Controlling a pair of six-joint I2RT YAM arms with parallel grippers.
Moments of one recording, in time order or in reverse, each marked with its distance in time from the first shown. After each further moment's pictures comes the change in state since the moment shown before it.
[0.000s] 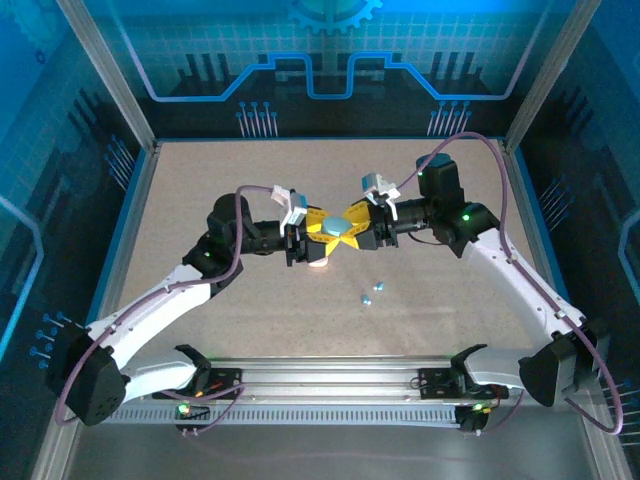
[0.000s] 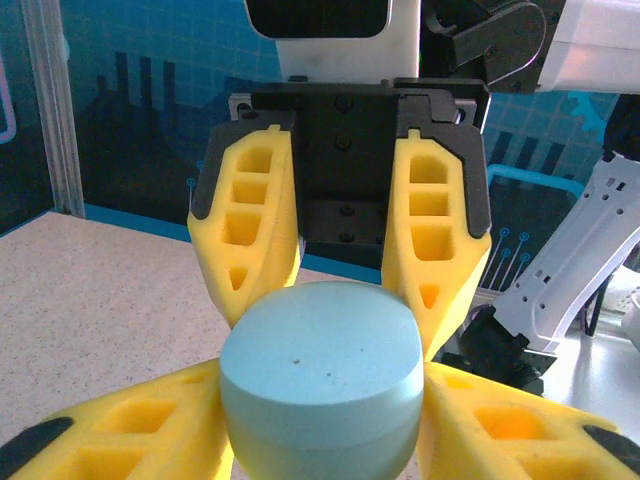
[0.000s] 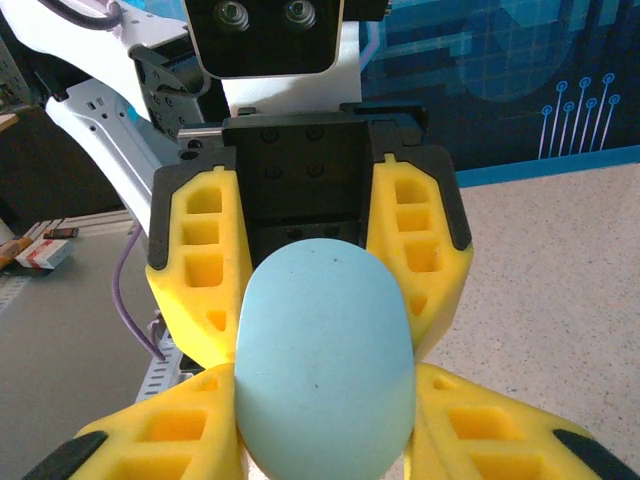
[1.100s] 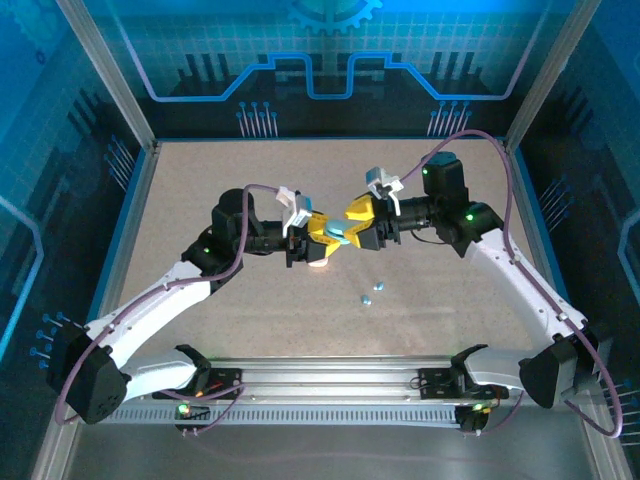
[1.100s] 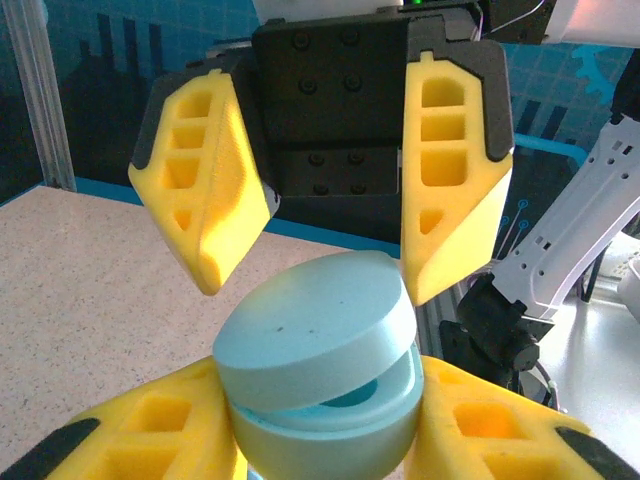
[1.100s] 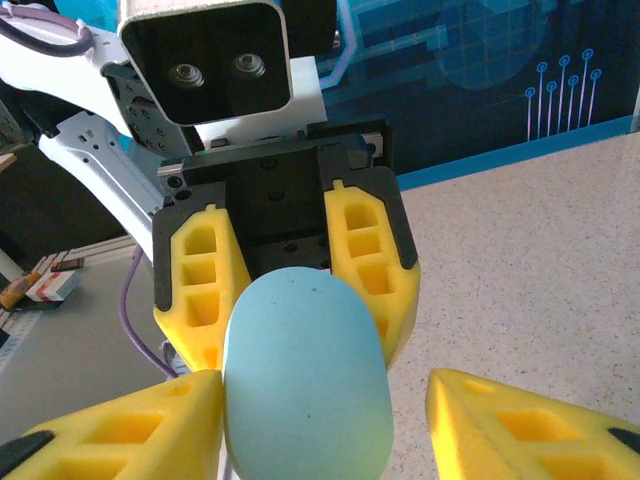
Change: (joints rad) left arm -0.003 0.008 0.048 -0.150 0.017 0.088; right arm -0.024 -0.010 0.005 0.007 0.019 0.119
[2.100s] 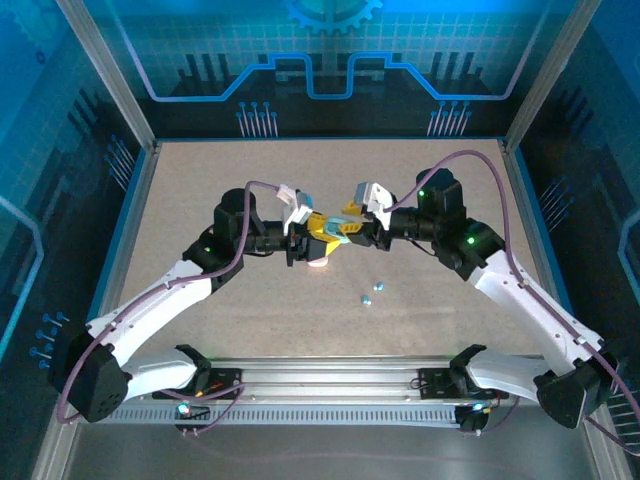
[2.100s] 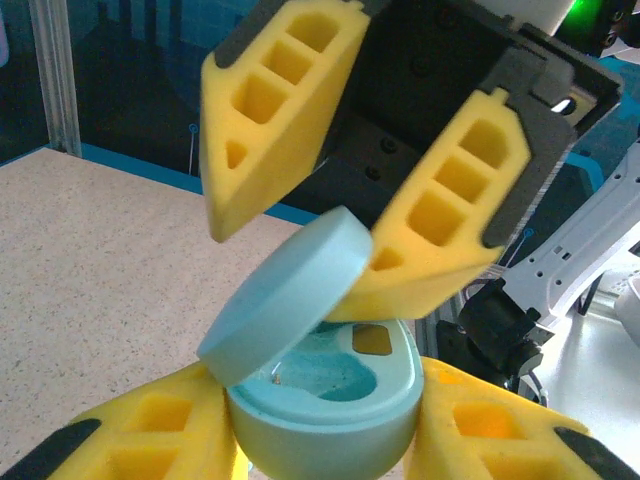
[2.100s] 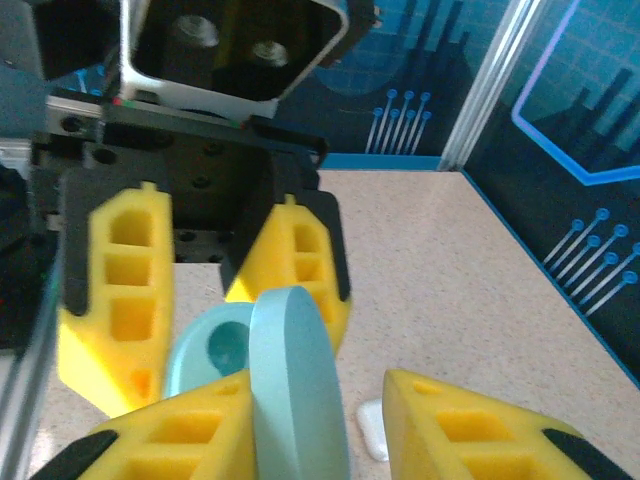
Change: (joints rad) left arm 0.003 0.009 0.000 -0.022 -0.021 -0.061; right arm 0.148 -0.119 -0.073 0.096 0.483 -0.240
